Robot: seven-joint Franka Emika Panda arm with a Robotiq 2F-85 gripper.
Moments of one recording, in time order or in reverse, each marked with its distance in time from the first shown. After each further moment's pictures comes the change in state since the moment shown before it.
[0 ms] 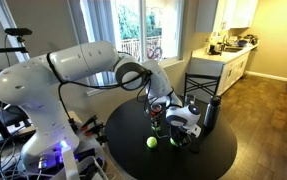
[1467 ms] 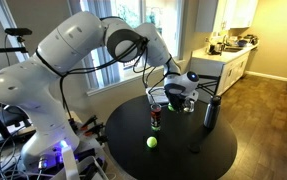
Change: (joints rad) arm -0.115 -0.371 0.294 -0.273 0.016 0.000 -0.117
